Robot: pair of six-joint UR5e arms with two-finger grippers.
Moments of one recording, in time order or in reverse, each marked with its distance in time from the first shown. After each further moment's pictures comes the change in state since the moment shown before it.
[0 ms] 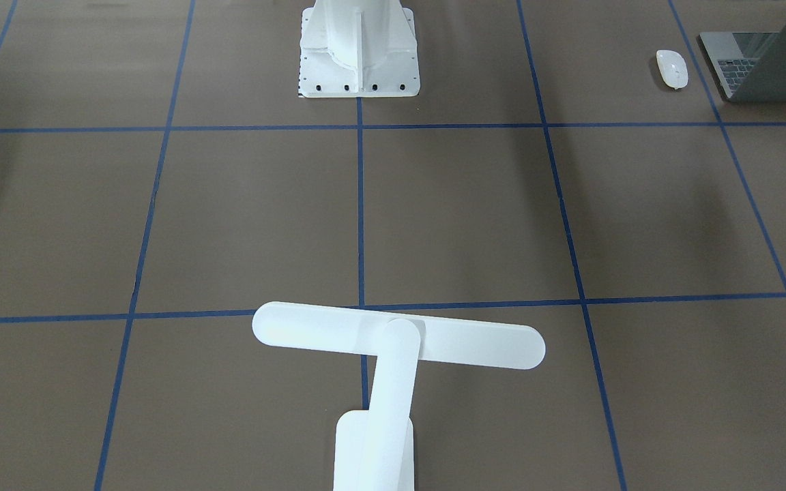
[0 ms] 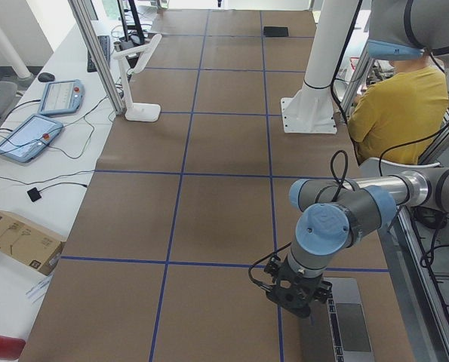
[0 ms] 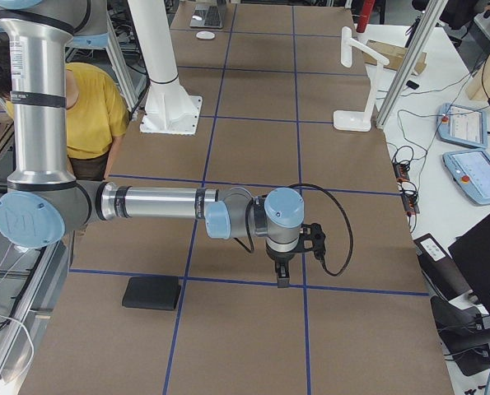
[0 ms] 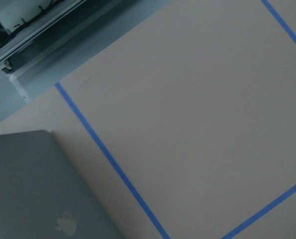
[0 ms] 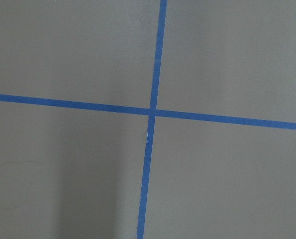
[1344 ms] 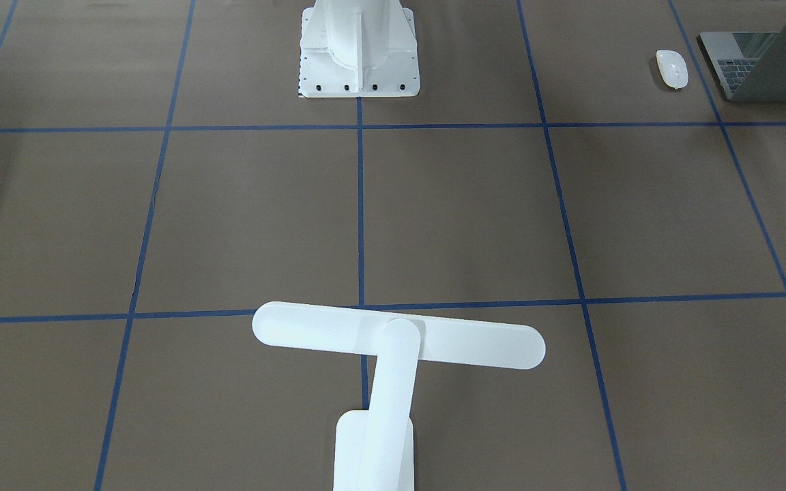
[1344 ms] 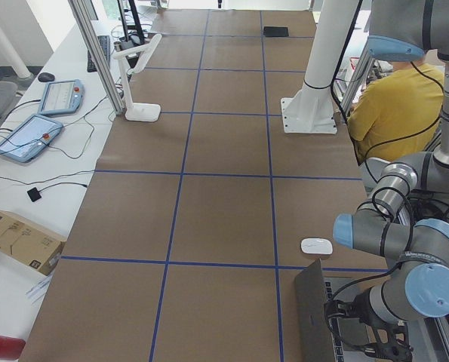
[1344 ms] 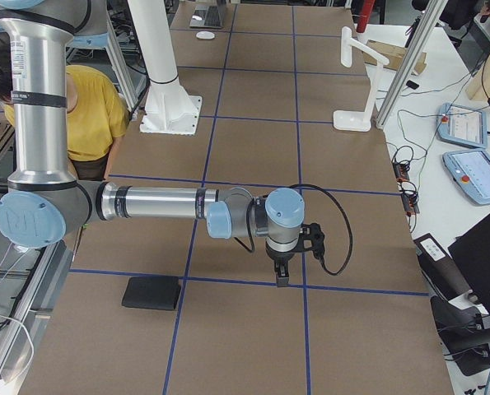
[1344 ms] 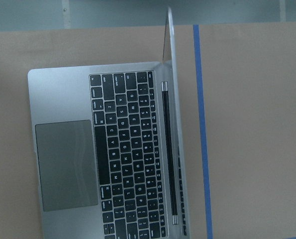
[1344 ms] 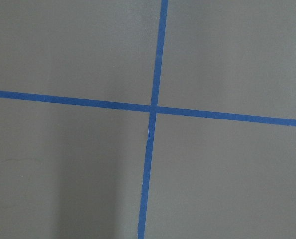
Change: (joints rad) left arm -0.410 0.141 0.195 -0.178 0.000 -0.022; right arm -0.013 0.000 -0.003 0.000 0.000 0.000
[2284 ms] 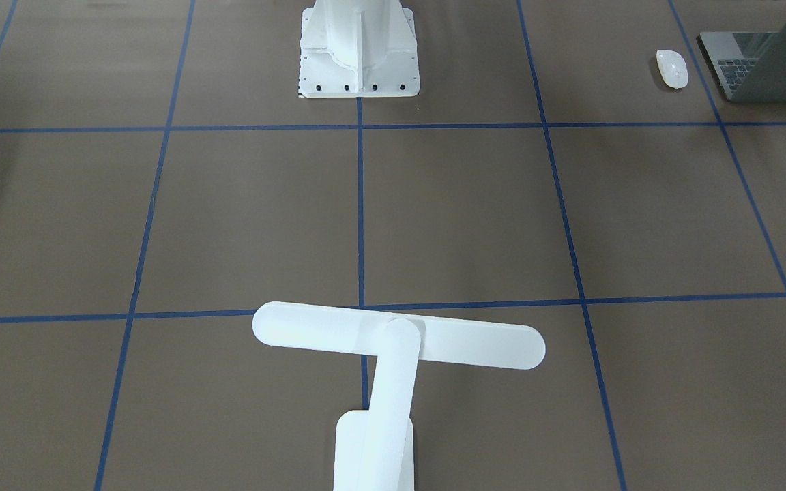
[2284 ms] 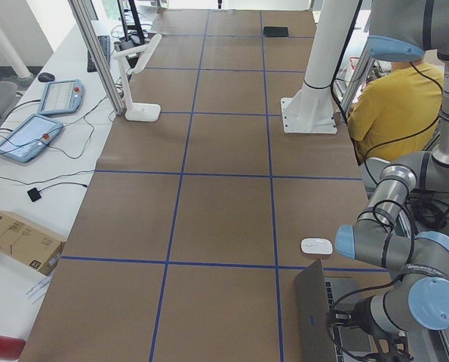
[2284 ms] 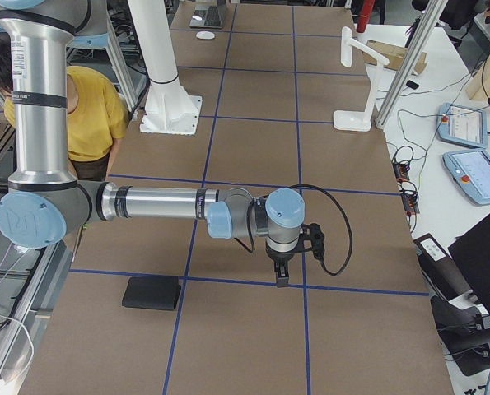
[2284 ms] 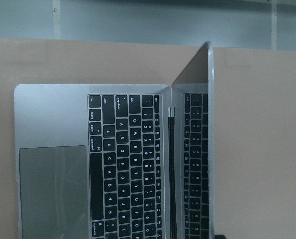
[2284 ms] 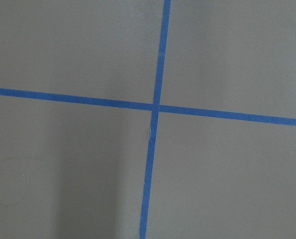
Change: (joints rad) left arm -0.004 0.002 0.035 -0.055 -0.056 -0.051; right arm -0.003 0.000 -0.003 0.000 0.000 0.000
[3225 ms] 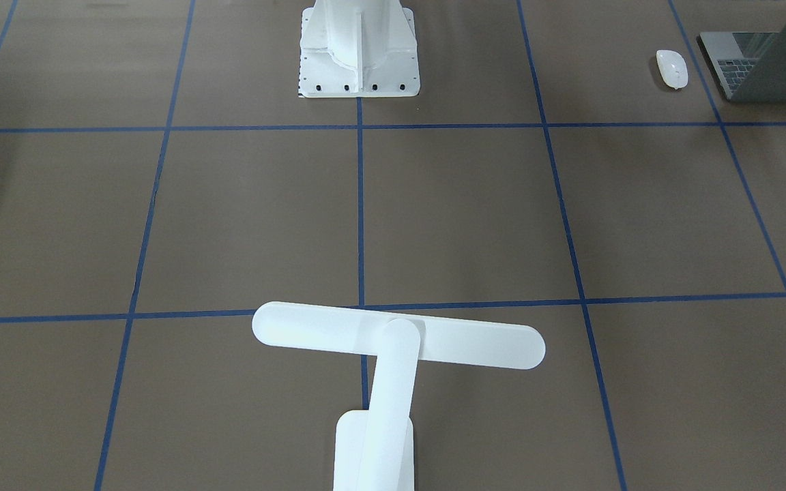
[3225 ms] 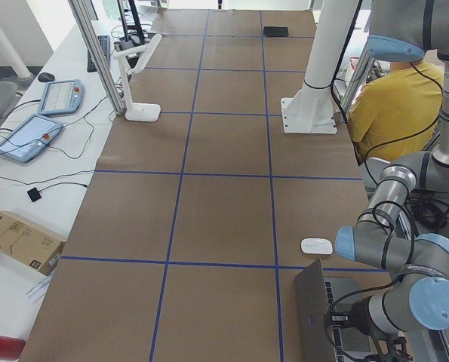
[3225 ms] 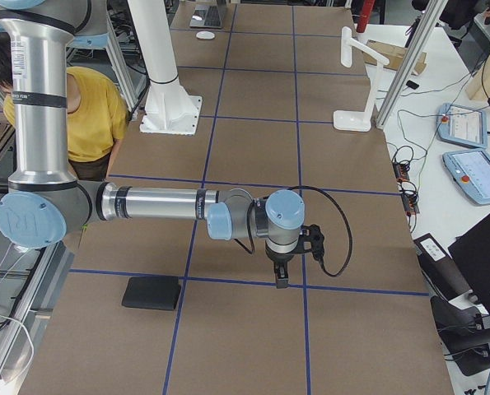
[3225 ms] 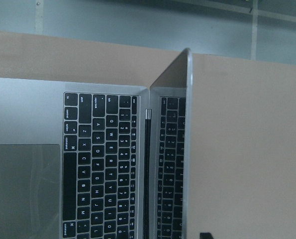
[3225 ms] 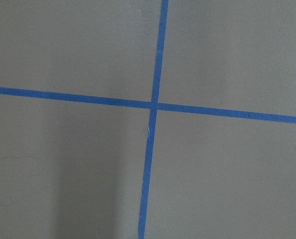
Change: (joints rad) left arm 0.002 0.001 0.015 -0.046 -0.020 -0.047; right arm -0.001 0.000 -0.005 0.001 0.000 0.000
